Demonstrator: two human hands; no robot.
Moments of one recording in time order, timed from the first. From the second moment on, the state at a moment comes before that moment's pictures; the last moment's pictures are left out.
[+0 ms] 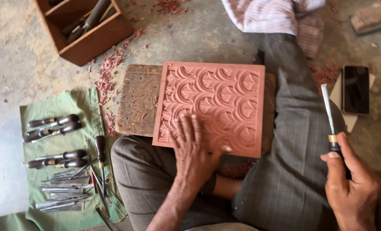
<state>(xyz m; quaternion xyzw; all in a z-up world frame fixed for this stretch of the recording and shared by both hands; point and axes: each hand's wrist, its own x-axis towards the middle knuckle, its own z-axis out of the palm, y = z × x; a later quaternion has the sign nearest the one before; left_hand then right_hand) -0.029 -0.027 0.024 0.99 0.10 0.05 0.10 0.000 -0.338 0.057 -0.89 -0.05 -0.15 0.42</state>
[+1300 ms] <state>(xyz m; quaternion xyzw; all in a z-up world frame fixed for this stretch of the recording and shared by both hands) -0.066 -0.118 0.022 0.92 -0.13 0.09 0.35 -0.011 -0.353 0.002 -0.84 -0.12 -0.22 0.47</state>
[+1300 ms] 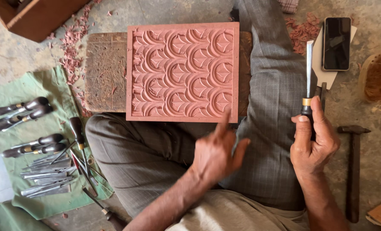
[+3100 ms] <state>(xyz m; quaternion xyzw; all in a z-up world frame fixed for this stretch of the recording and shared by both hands) -0.003 -0.012 0.038 0.90 0.01 0.15 0.41 0.050 -0.212 0.048 -0.87 -0.19 0.01 0.44</state>
